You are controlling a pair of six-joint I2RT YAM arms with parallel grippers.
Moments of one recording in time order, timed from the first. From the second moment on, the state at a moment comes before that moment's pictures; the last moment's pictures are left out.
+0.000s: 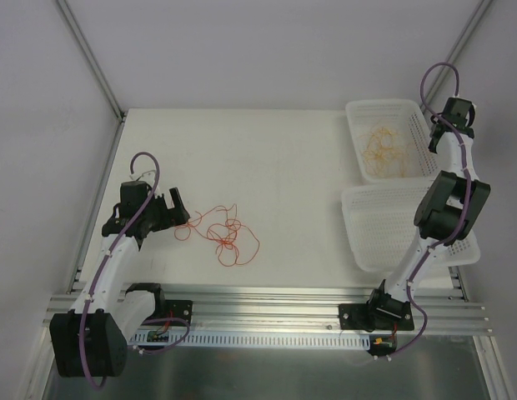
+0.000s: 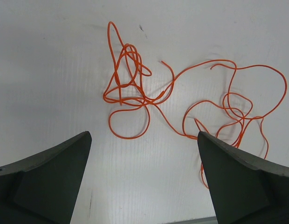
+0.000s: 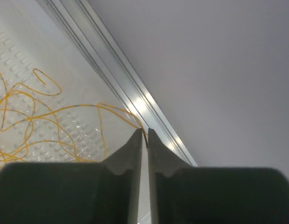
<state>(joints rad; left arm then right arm) 0.03 0.93 0.61 -0.50 0.18 -0.27 -0.35 2.03 1.79 -0.52 0.36 0.00</state>
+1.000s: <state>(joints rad) 0.03 0.94 0.61 -0.50 0.18 -0.27 -0.26 2.21 1.80 -0.62 -0.04 0.28</state>
